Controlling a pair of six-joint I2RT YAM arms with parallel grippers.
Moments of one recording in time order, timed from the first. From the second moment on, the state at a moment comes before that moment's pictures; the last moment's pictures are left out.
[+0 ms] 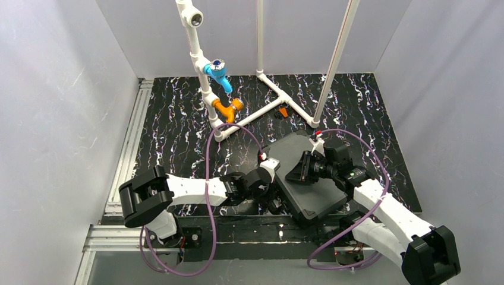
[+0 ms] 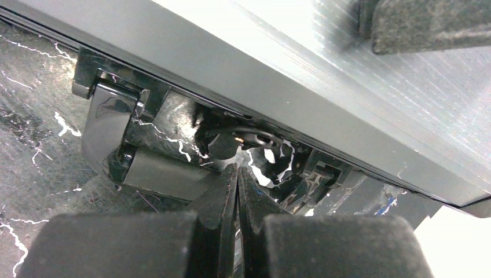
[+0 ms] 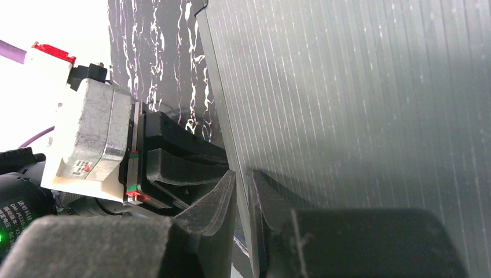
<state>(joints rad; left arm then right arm) -1.19 1.54 0.74 0.02 -0.10 -0.63 0.47 0.92 0.51 -0.31 -0.51 0.69</state>
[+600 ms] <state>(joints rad) -1.19 1.51 0.75 0.02 -0.09 -0.63 0.47 0.92 0.51 -0.31 -0.51 0.70</state>
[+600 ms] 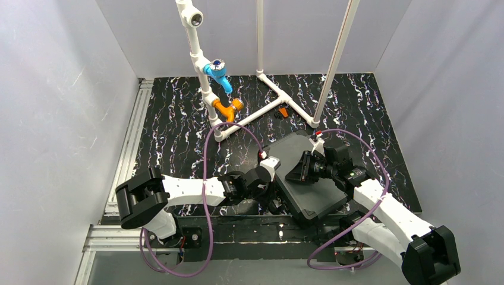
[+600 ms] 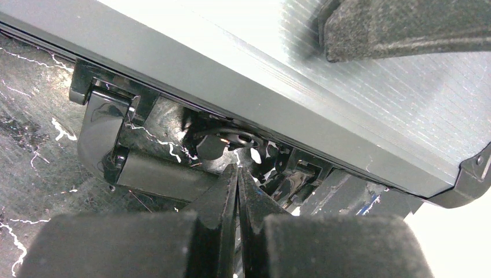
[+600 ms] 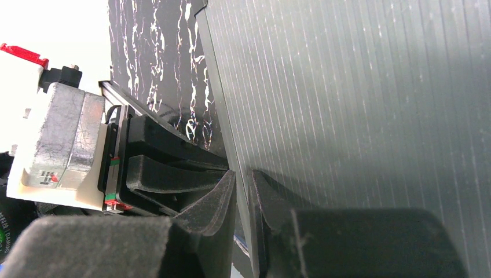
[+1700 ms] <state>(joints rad) -1.19 1.59 0.78 0.00 -0.14 -0.64 0.47 0.91 0.50 -0.31 -0.50 0.70</state>
